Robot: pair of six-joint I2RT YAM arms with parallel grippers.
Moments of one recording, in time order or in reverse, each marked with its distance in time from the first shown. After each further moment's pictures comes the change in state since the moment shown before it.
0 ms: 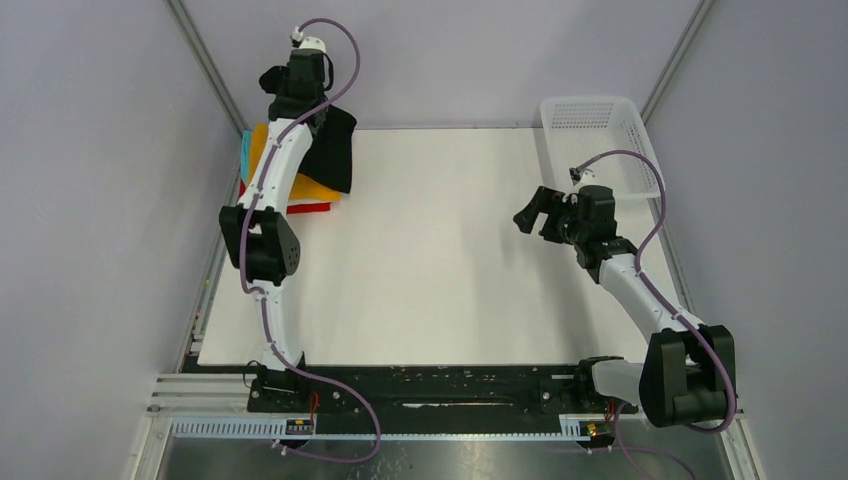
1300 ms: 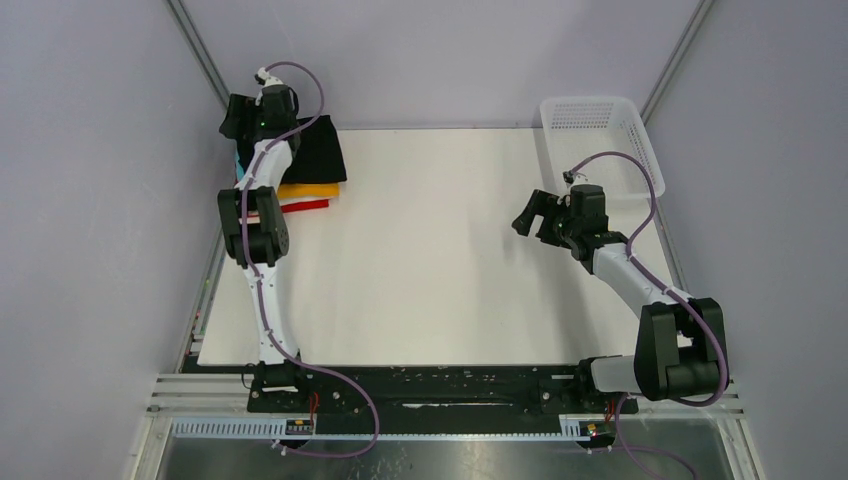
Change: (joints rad) left arm 0.214 0.262 -0.149 0.471 -0.252 0.266; right arm 0.000 0.126 0.026 -0.023 0.026 -0.003
